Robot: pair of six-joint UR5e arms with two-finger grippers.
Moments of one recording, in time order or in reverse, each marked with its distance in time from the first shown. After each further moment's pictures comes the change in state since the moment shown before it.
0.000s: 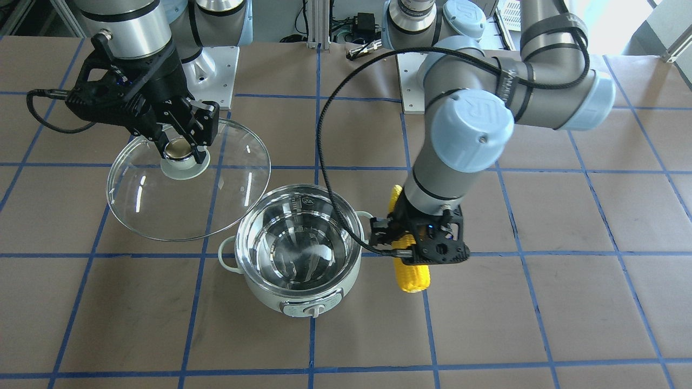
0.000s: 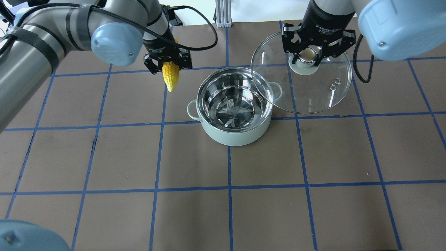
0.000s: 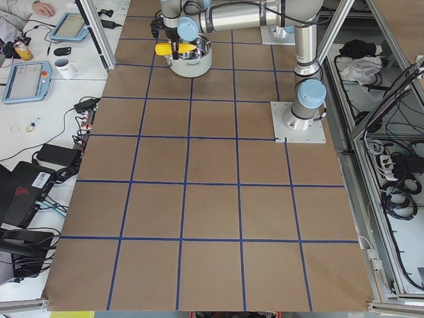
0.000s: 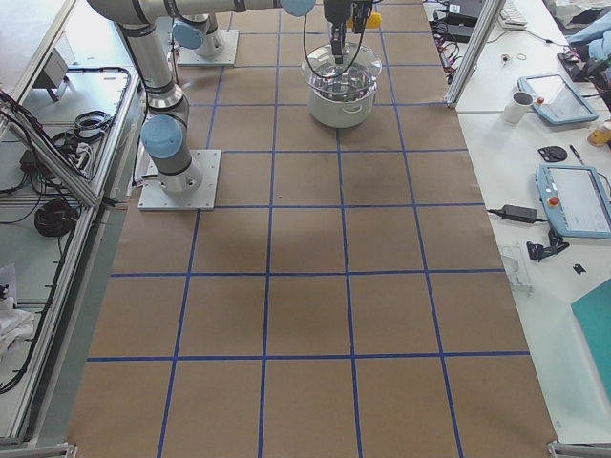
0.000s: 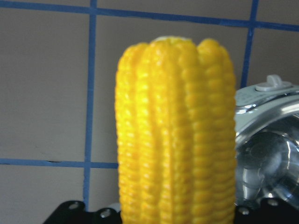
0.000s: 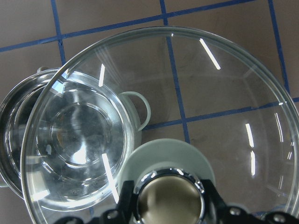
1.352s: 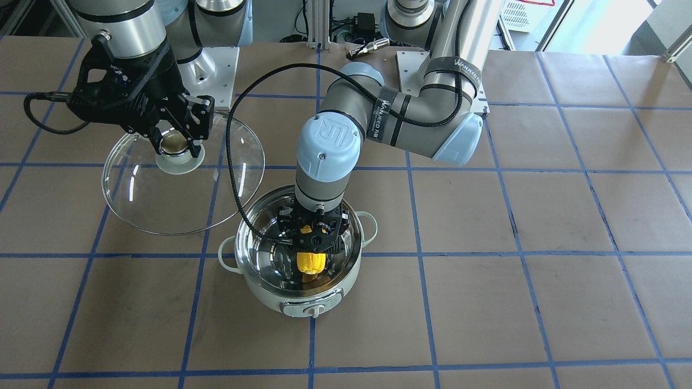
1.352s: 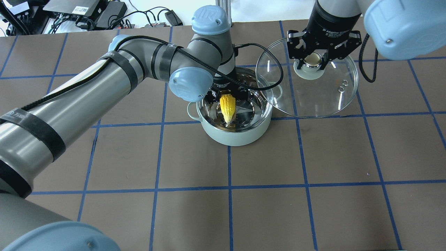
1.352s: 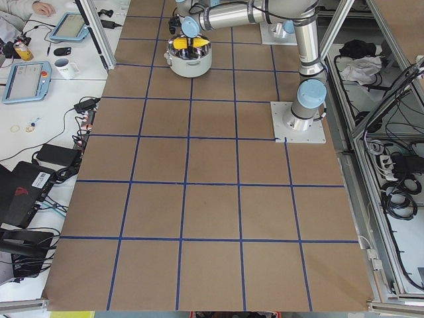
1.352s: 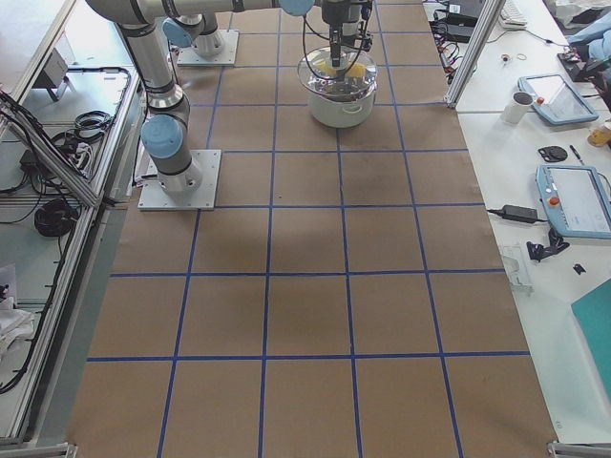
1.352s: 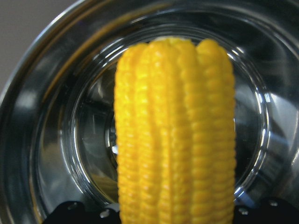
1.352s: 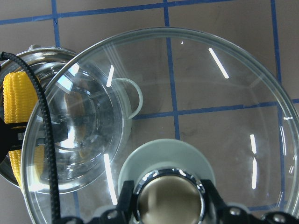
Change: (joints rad) left arm -0.228 -0.119 -0.040 0.105 -0.058 -0.135; right arm -0.010 -0.008 0.001 0.047 -0.013 -0.100
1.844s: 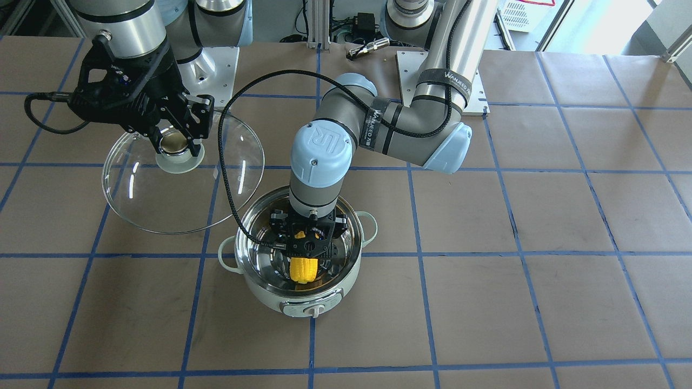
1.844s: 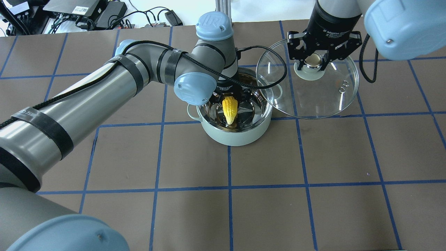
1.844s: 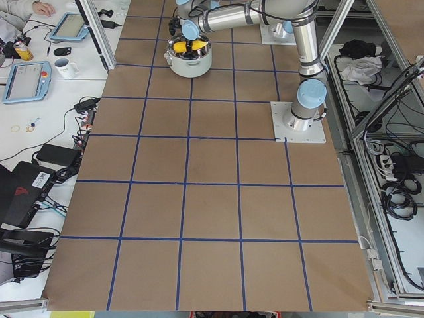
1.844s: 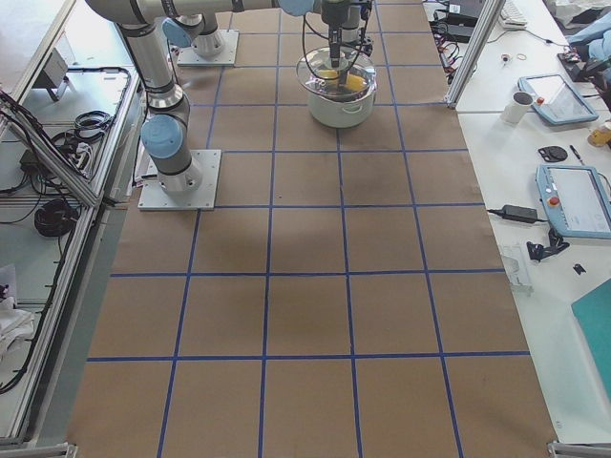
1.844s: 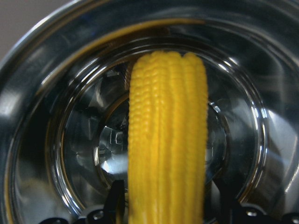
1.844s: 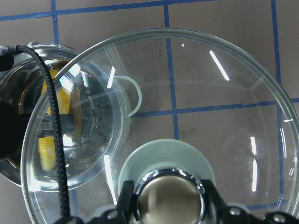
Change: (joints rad) left arm -0.013 -0.026 -0.007 0.067 0.007 -0.004; right arm 0.000 -0.001 0.002 0.006 -0.002 -0.008
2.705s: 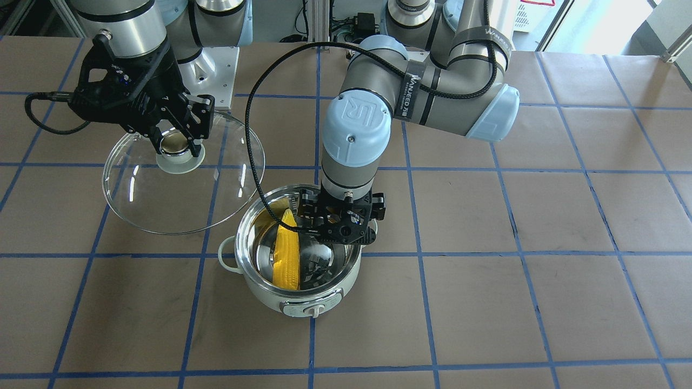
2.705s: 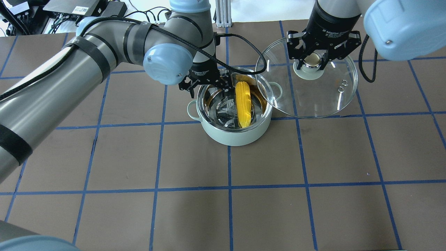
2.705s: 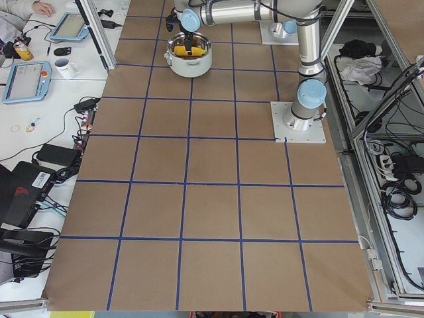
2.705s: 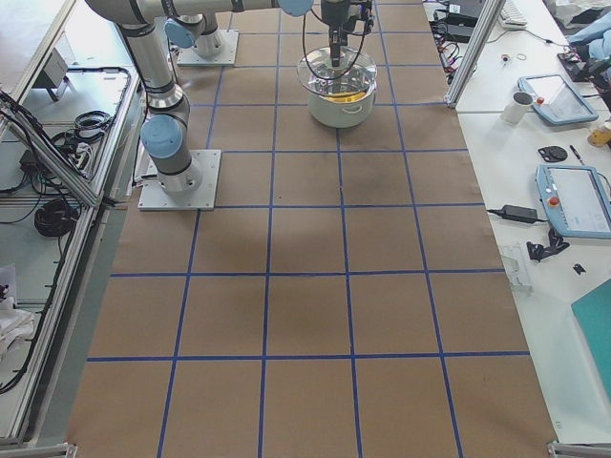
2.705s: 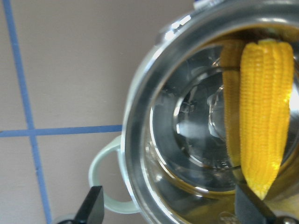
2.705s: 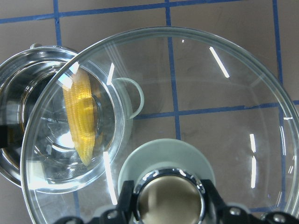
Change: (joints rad) left arm 0.075 0.098 0.044 -0.227 0.066 0.082; right arm 0.001 0.000 0.002 -0.009 0.003 0.000
